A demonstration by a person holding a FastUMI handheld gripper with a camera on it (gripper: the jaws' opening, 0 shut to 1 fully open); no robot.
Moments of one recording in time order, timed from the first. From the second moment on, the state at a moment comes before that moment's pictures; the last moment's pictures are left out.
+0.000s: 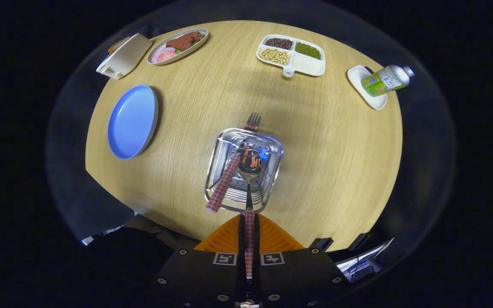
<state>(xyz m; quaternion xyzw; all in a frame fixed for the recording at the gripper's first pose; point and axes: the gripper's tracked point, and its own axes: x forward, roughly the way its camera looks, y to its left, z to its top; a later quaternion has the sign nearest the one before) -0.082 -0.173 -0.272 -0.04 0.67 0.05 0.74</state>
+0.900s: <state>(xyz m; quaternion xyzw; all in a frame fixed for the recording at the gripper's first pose) -0.012 -0.152 -0.132 0.02 0.36 -0.01 0.93</state>
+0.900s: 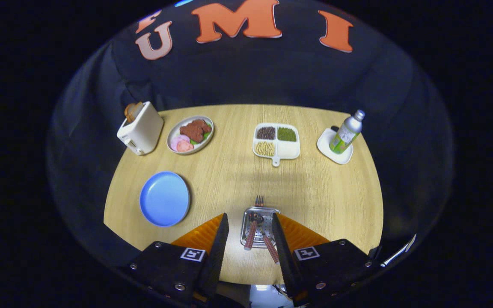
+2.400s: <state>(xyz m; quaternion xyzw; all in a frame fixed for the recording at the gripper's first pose) -0.009 -0.103 0.122 0.00 -0.08 0.00 1.00</state>
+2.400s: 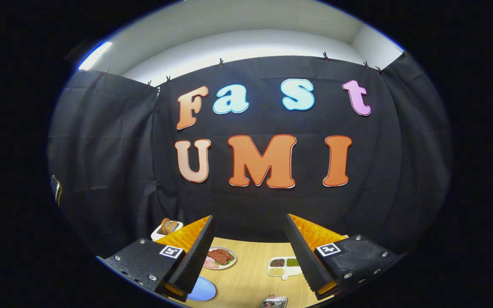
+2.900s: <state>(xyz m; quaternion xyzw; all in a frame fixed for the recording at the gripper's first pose) -0.008 -0.091 0.123 0.00 -0.08 0.02 1.00</state>
